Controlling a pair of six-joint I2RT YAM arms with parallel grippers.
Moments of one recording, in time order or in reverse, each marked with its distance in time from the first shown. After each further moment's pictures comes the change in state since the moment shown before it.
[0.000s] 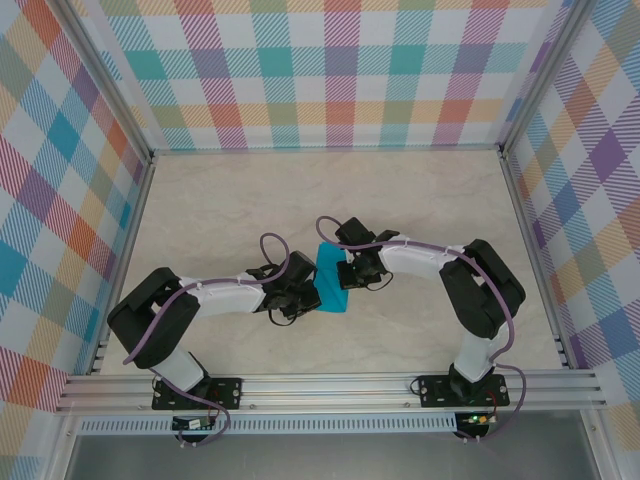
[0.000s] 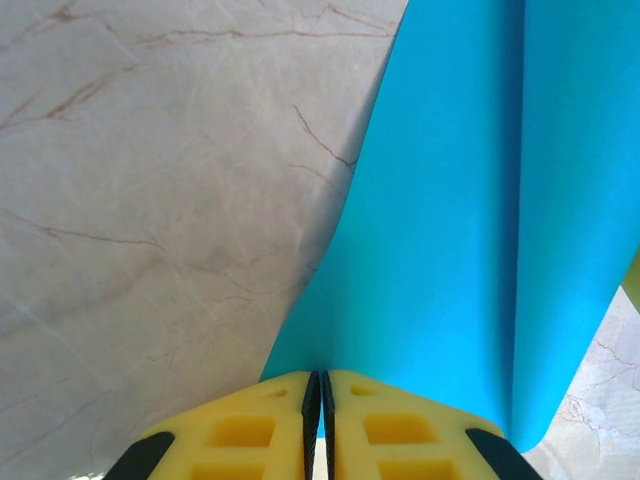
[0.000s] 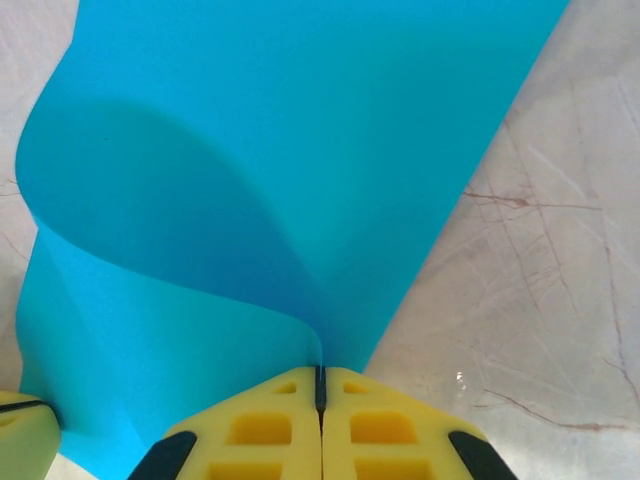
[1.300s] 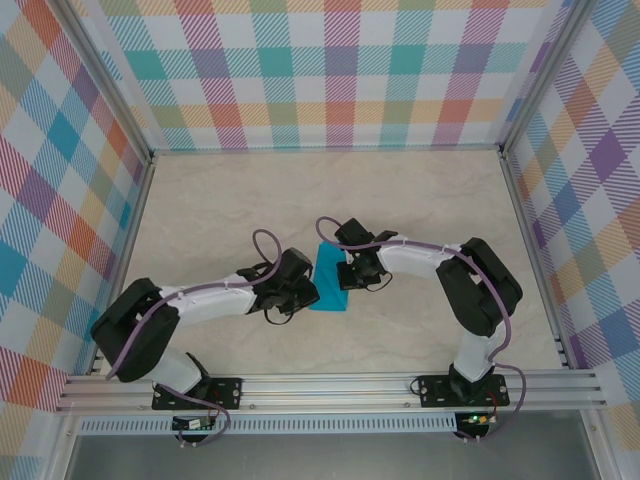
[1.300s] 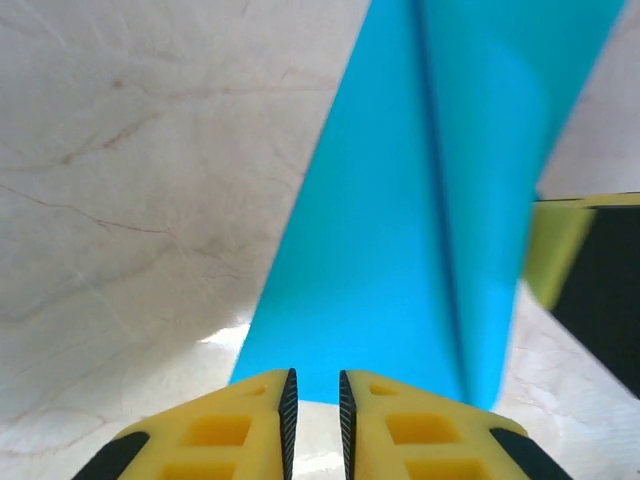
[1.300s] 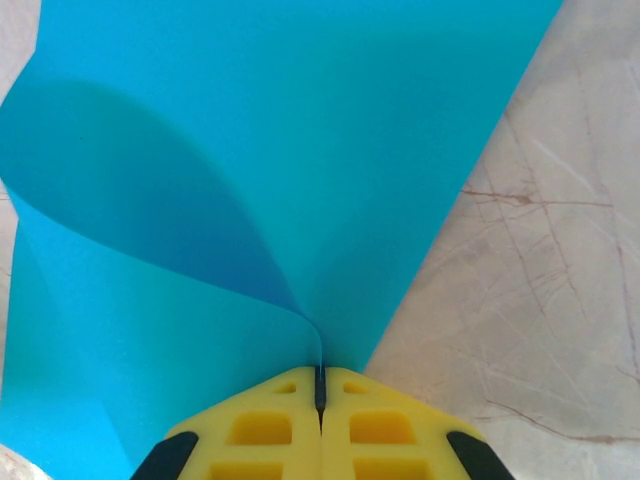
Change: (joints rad) left arm -0.001 -0.129 0.000 -0.058 -0.060 0.003; right arm 0.000 0.021 -0.002 0.006 0.000 0.021
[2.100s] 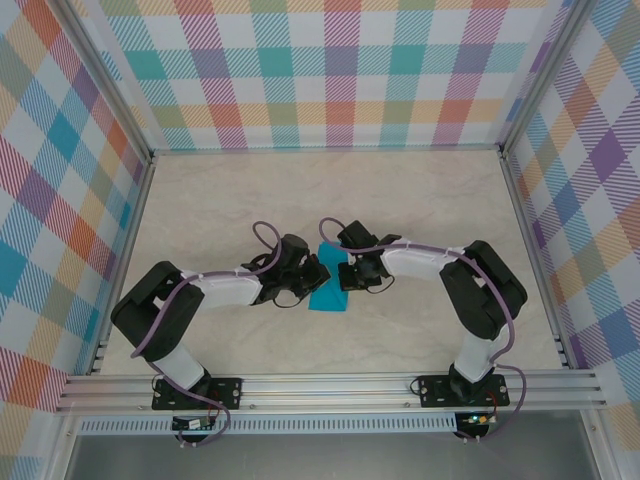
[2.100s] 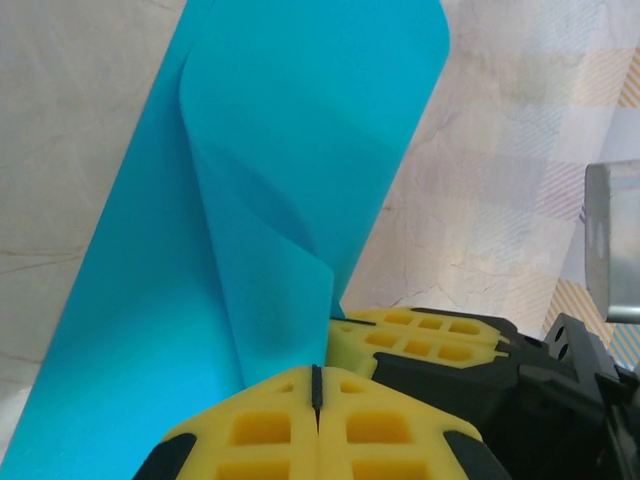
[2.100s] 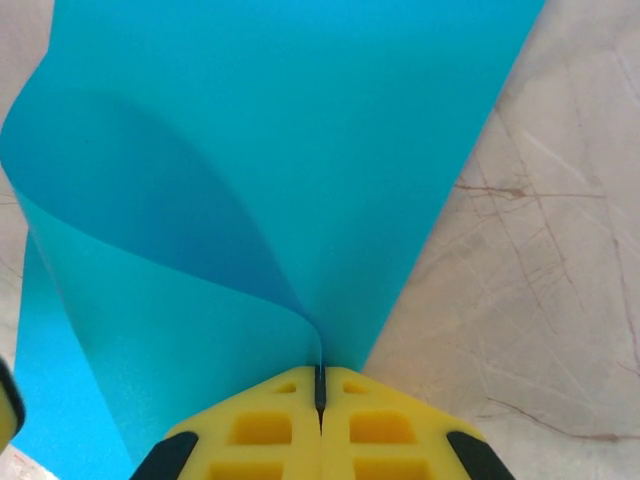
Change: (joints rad) left arm 0.103 0.166 0.003 0.413 0.173 -0.106; right arm -0.003 -0.033 -0.054 0.064 -0.012 0.022
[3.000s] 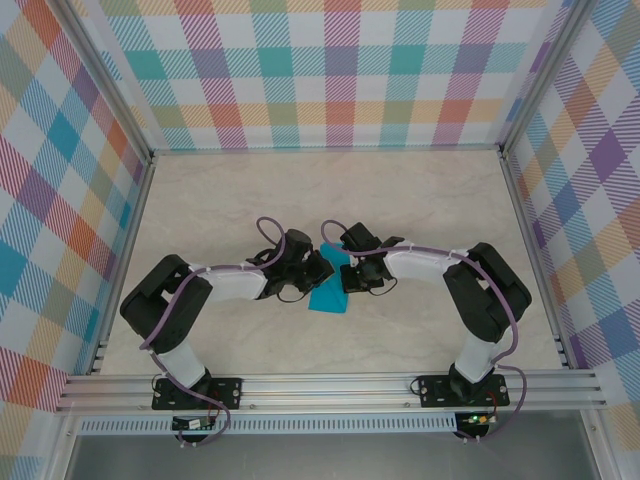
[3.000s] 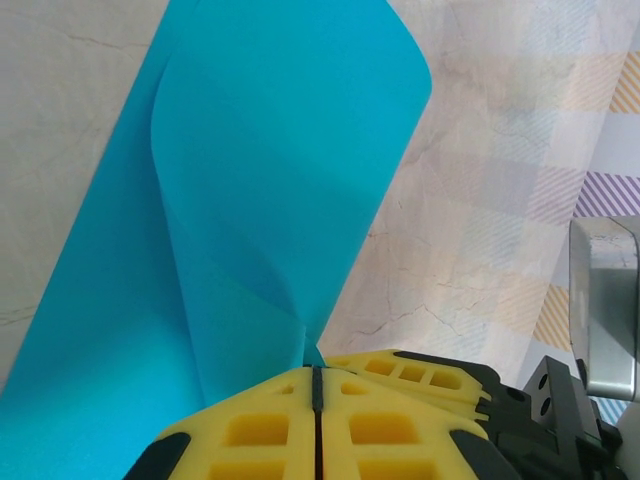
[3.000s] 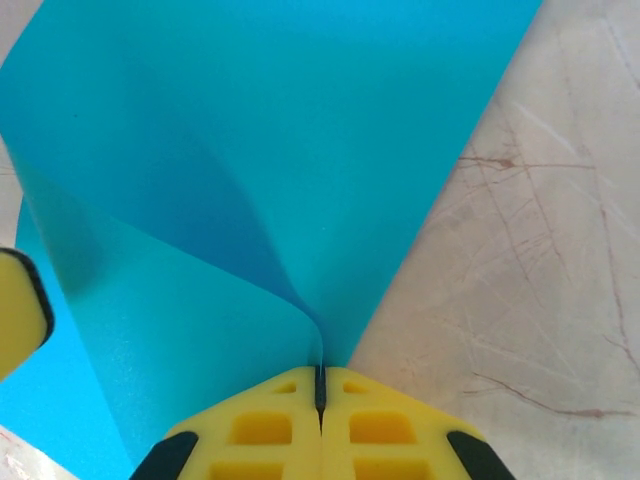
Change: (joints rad) left arm 0.013 0.061 0.049 0.012 0.021 0.000; right arm -0.003 -0.024 -0.030 0.008 0.000 -0.022
